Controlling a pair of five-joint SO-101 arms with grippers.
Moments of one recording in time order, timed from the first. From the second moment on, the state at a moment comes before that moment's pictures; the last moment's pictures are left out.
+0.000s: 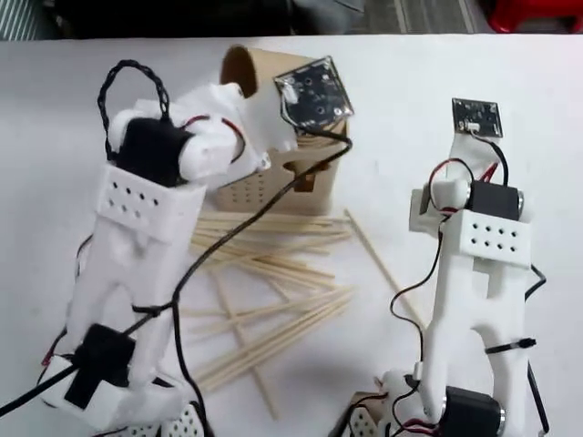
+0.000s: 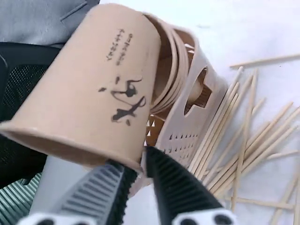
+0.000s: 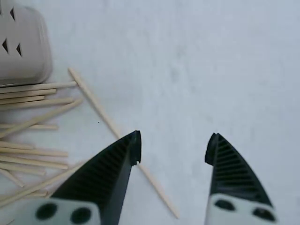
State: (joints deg) left arm 19.0 -5.8 -27.3 94.0 -46.6; right arm 9.6 -22.9 23.4 75.8 6.7
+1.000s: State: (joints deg) left arm 26.2 -5.8 -27.3 68.3 -27.0; right arm 9.9 -22.9 23.4 75.8 6.7
